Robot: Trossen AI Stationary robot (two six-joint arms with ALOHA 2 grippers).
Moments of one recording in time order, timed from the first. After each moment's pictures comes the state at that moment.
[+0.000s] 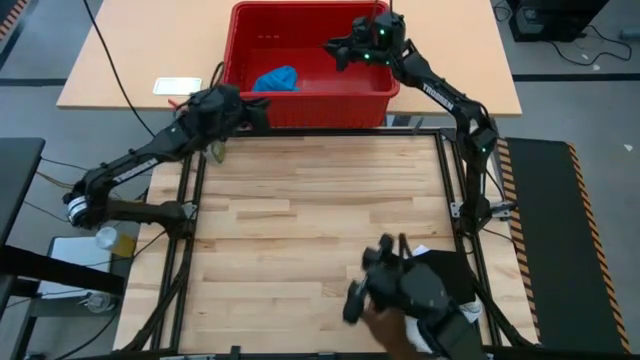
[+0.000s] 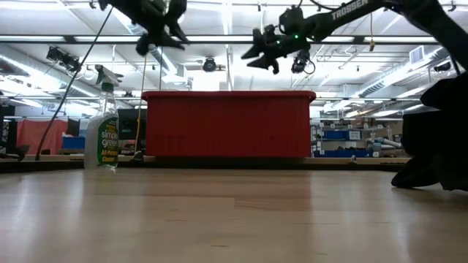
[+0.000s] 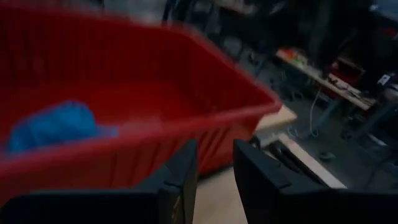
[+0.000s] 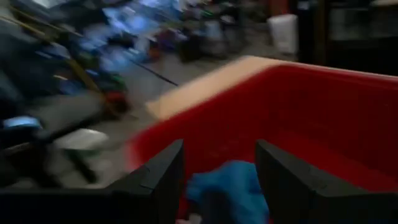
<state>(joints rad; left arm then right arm) 0.62 1.10 1.08 -0.17 -0.20 -0.43 -0.88 2.02 2.02 -0.12 -0.44 0.24</state>
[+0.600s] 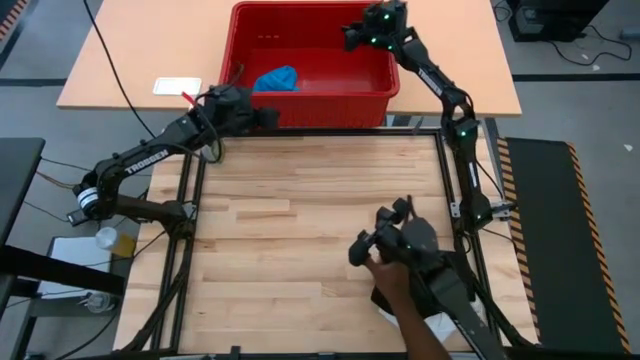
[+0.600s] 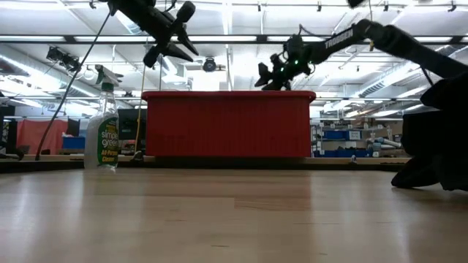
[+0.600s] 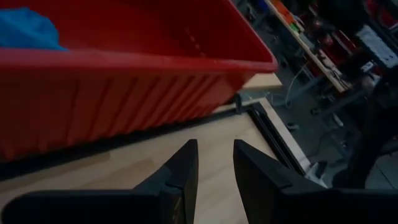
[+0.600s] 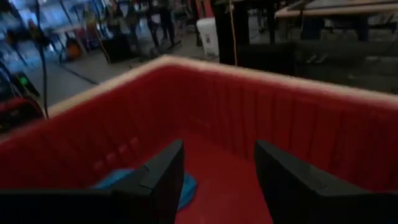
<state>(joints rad) 0.64 1.22 1.16 -0.32 -0.03 -0.67 -1.04 2.31 2.35 -0.23 -0.32 0.14</state>
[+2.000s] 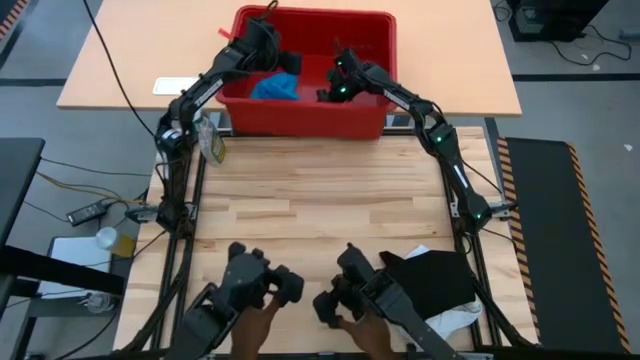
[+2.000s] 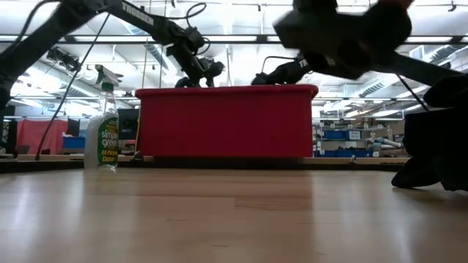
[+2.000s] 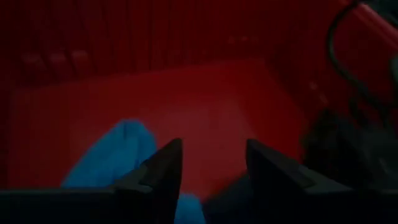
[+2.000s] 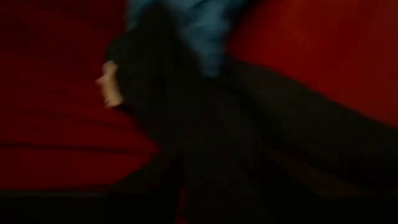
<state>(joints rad) 0.95 2.04 2.08 -0.61 0.01 -0.25 -0.86 2.49 2.35 -0.73 -0.61 0.32</state>
